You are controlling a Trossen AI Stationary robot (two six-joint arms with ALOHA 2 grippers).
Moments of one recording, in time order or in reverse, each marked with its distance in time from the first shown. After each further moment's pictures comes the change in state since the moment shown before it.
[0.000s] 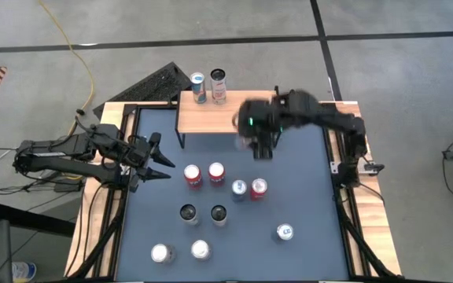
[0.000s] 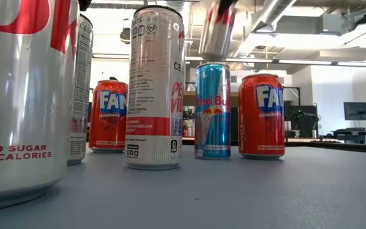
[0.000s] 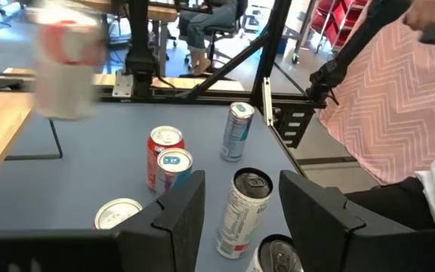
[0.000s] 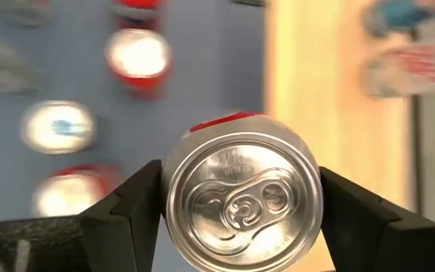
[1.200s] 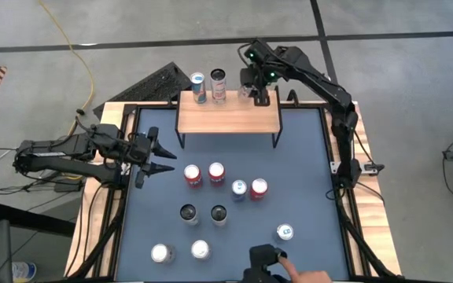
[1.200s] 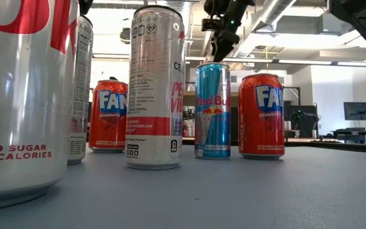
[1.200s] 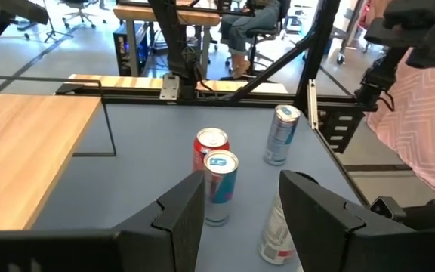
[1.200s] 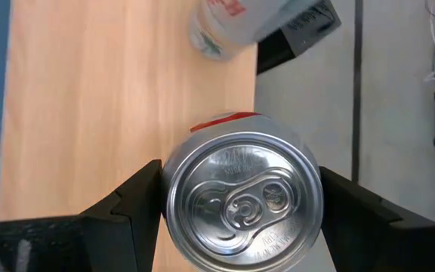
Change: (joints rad) left arm 0.000 0.000 0.000 -0.008 -0.154 0.056; right arm -0.509 0.136 0.005 0.252 -0.132 -0.552
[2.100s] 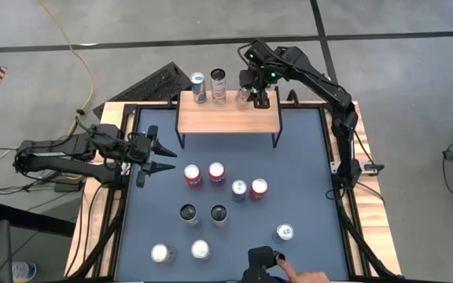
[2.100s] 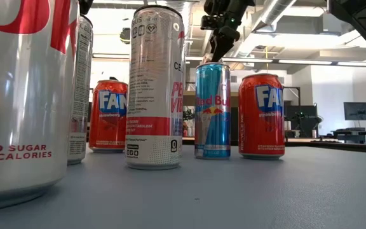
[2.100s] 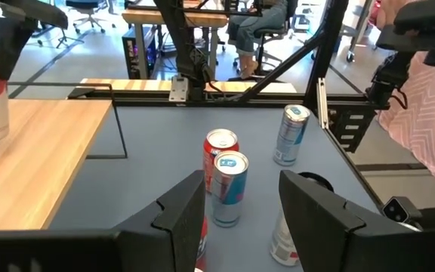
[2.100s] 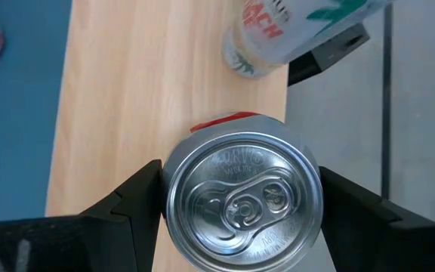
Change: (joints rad) left arm 0.000 0.000 0.000 -0.001 -0.029 0.024; right arm -0.009 0.000 0.000 -0.027 -0.094 0.014
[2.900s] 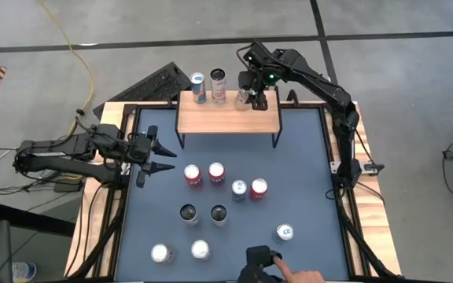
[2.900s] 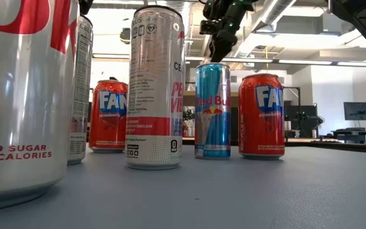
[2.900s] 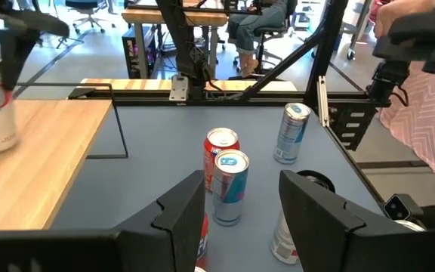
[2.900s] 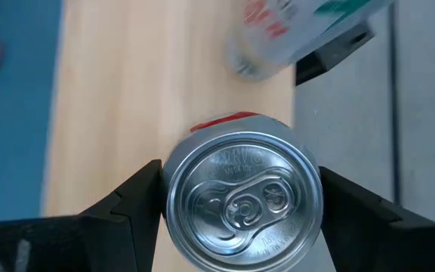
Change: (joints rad) left arm 0.000 0.000 0.000 -0.002 0.000 0.009; right arm 0.004 -0.002 -0.077 0.077 -0.013 0.037
